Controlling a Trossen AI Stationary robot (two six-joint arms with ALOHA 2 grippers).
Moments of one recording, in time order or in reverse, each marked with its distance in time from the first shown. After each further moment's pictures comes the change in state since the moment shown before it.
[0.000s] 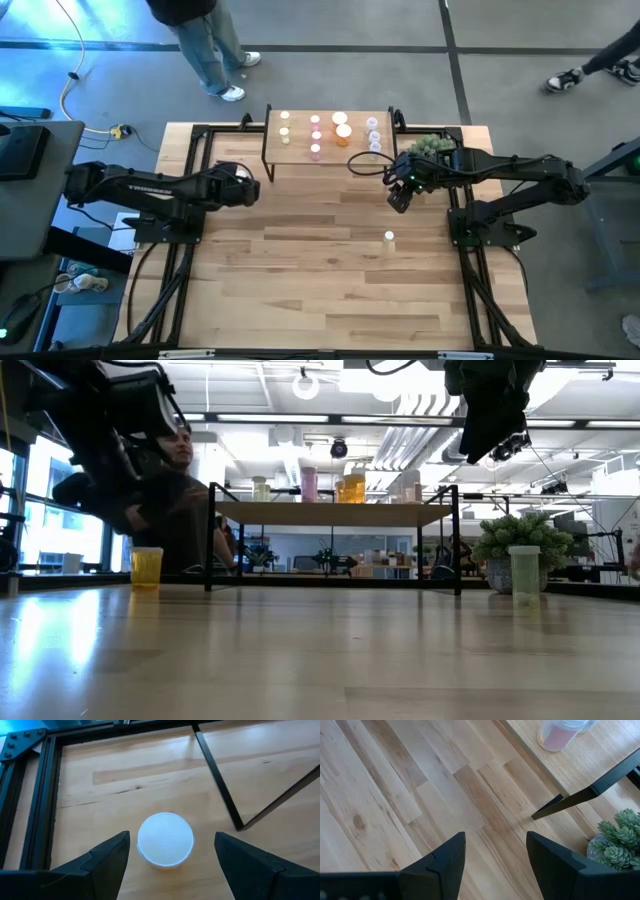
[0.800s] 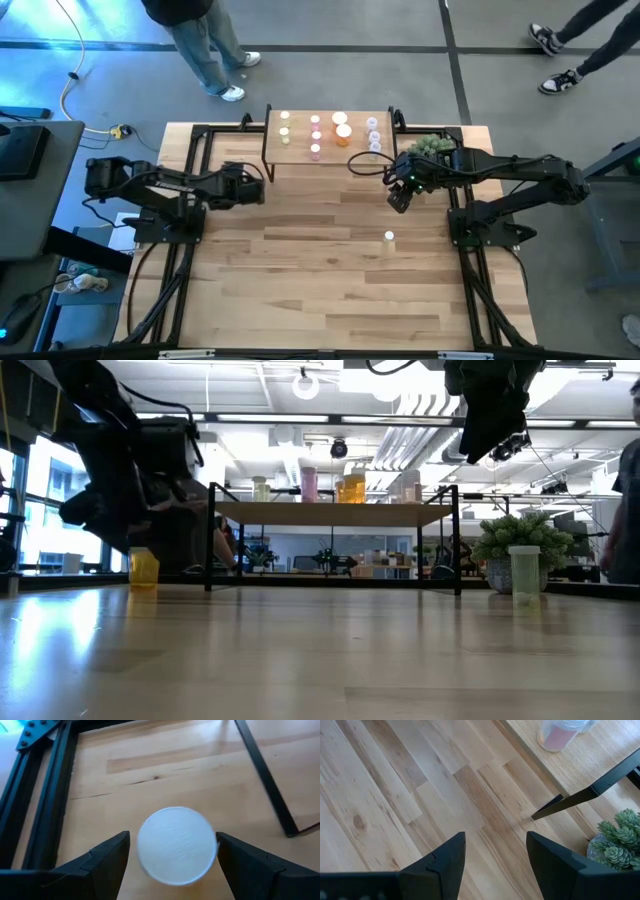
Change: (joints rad) left arm 0.084 0.246 0.000 0.093 -0.015 -0.025; right arm 0.000 0.000 0.000 0.000 0.000 0.000
